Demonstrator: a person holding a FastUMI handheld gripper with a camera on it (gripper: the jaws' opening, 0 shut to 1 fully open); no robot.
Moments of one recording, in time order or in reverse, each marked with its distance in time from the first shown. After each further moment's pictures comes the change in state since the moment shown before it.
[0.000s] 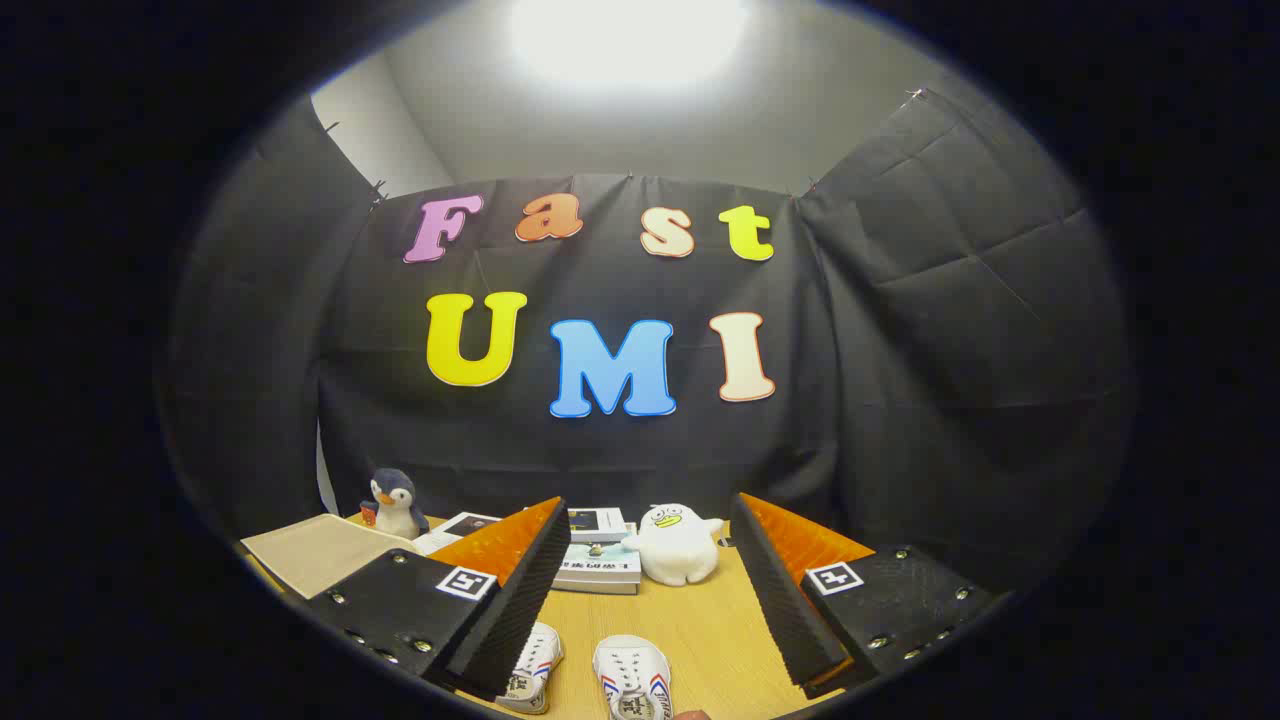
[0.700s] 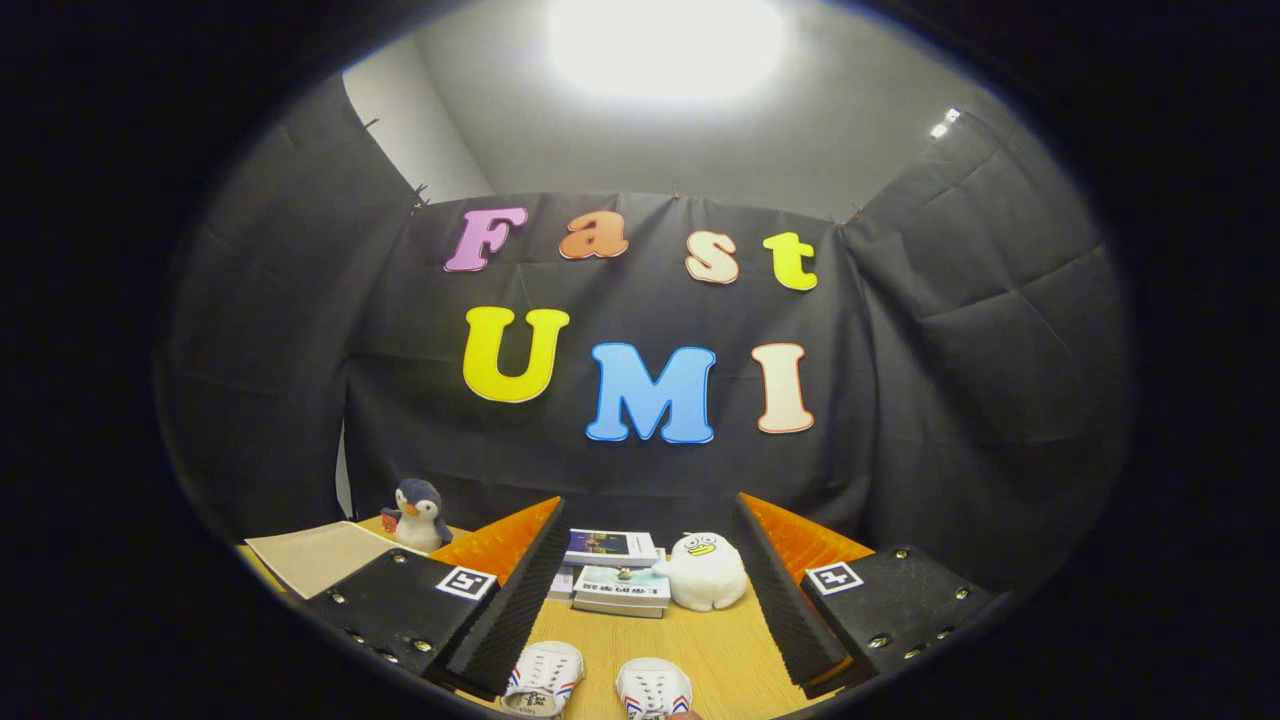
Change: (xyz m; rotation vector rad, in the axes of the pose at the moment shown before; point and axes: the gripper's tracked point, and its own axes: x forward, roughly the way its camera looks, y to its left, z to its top) arm 0.008 0.054 0.029 -0.060 -0.073 0.099
